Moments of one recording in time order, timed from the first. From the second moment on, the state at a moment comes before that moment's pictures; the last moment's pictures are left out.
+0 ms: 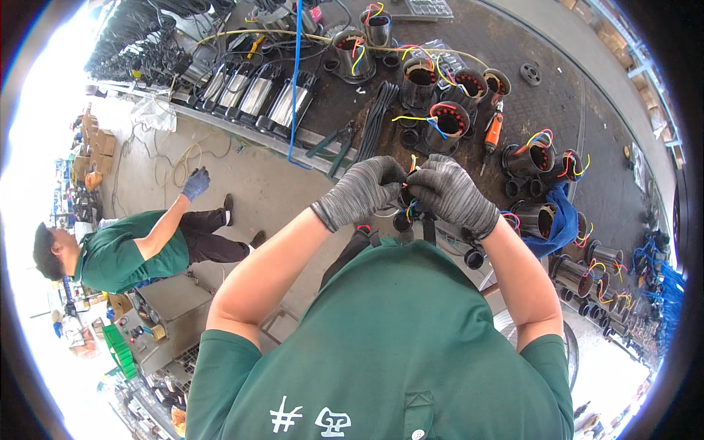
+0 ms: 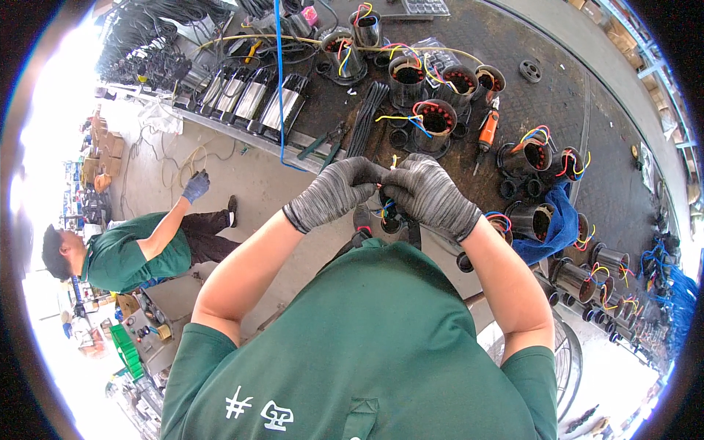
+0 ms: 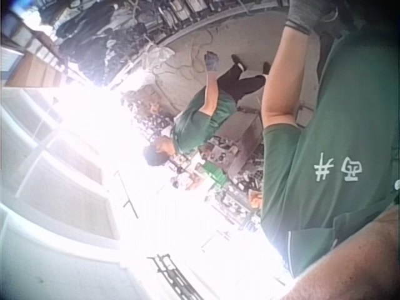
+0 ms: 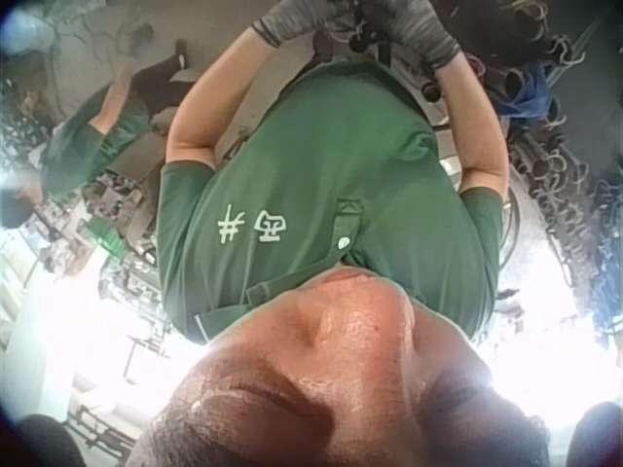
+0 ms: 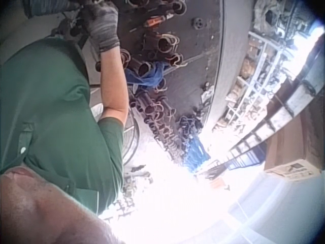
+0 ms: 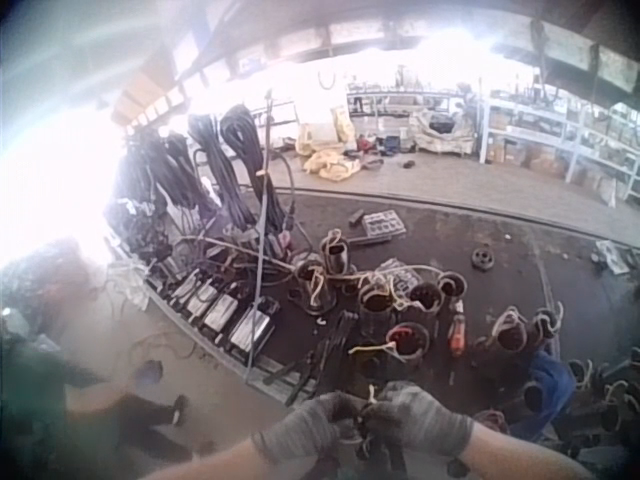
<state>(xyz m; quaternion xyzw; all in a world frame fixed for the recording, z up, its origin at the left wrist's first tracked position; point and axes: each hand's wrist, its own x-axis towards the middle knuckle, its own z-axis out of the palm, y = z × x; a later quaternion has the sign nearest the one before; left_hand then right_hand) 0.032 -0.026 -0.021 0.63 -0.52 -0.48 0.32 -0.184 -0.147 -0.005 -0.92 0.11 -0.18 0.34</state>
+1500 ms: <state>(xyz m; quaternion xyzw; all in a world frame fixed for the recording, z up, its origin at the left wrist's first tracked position) -0.010 -0.018 0.006 0.71 -0.64 -0.12 0.28 -0.182 -0.134 0.005 -0.88 0.21 -0.15 0.39</state>
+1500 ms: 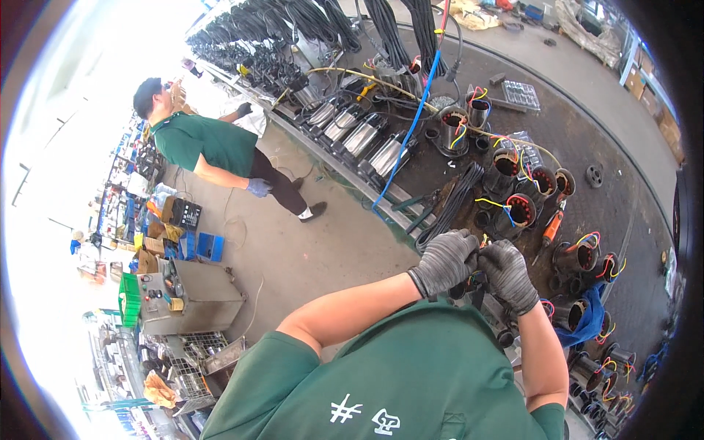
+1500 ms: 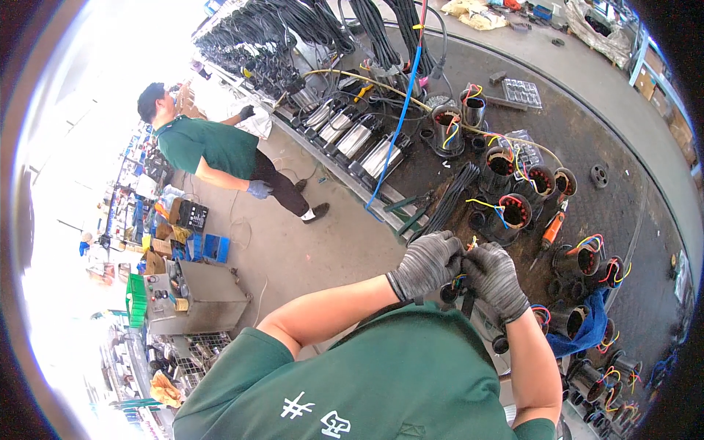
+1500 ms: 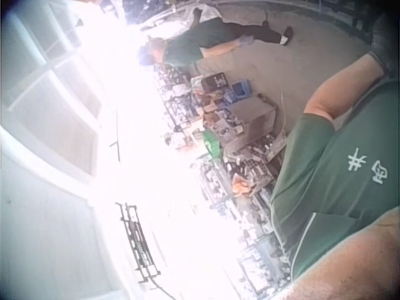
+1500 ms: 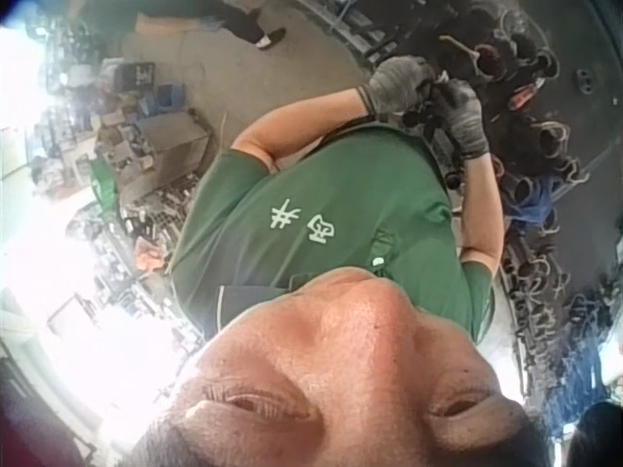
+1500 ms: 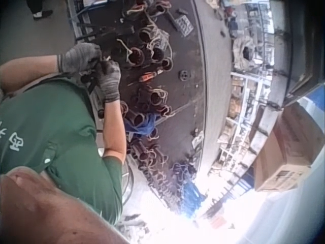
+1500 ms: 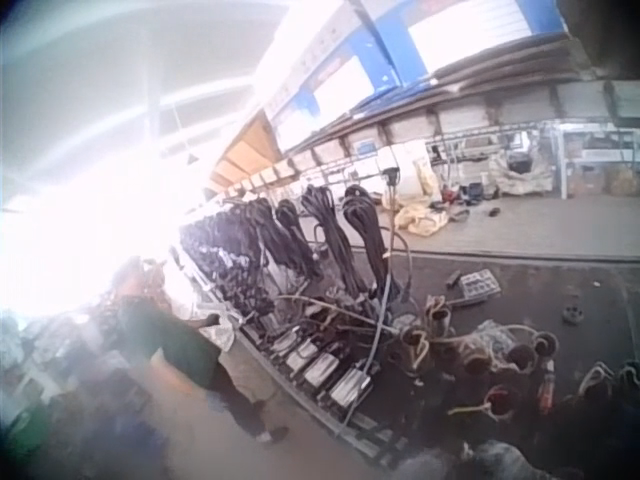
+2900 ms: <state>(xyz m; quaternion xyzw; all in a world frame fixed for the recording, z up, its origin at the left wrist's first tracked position) 0.017 -0.036 0.005 0.67 -0.59 -0.36 0.27 -0.185 -0.140 0.005 -0.89 0.13 -0.21 0.37</state>
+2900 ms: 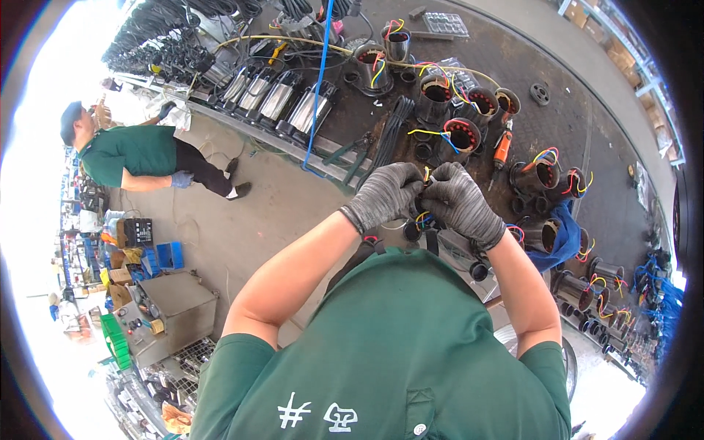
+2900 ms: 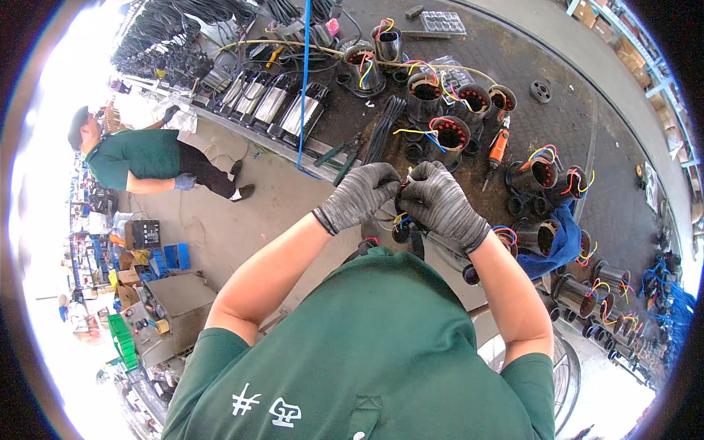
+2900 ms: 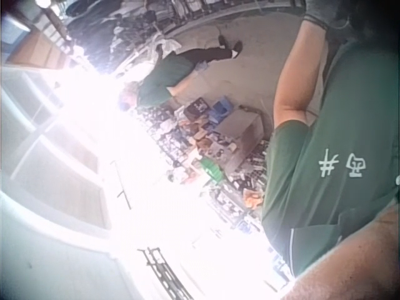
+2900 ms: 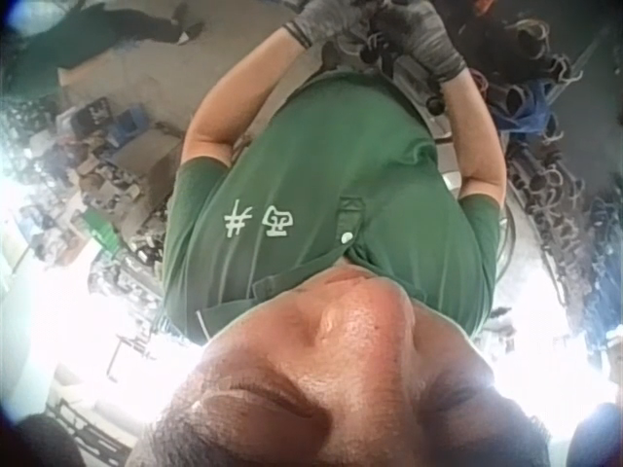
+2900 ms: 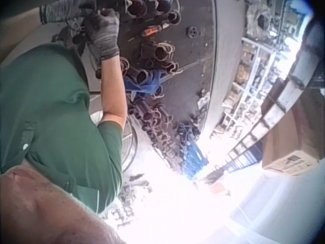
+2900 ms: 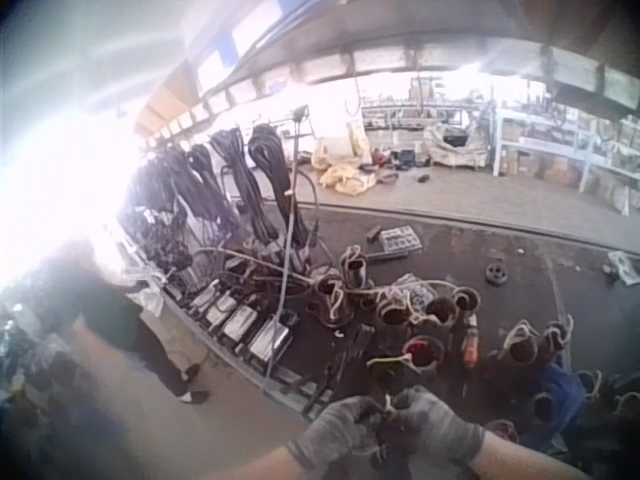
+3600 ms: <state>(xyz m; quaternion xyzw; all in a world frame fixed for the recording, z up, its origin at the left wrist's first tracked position) 0.025 -0.017 -0.026 0.60 -0.42 -0.58 0.37 -0.186 -0.139 -0.002 -0.90 0.15 -0.22 0.36</state>
